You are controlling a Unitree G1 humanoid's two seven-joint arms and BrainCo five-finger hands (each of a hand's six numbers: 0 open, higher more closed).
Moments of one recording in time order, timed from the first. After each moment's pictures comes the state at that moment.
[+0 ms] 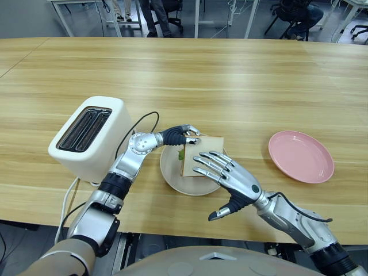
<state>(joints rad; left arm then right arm) -0.52 0.29 -0.31 0.47 0.12 -0.18 -0.68 0.13 -0.59 0.33 -0.09 -1.06 -0.65 -0.30</state>
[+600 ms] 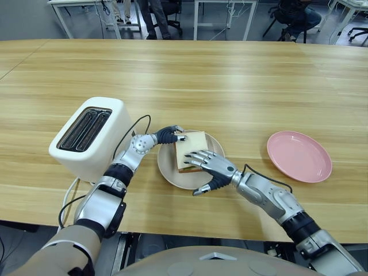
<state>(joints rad) -0.66 0.25 -0.32 0.95 0.32 -0.34 -0.43 -0.18 -0.46 0.47 0.22 -0.91 -0.51 0.04</state>
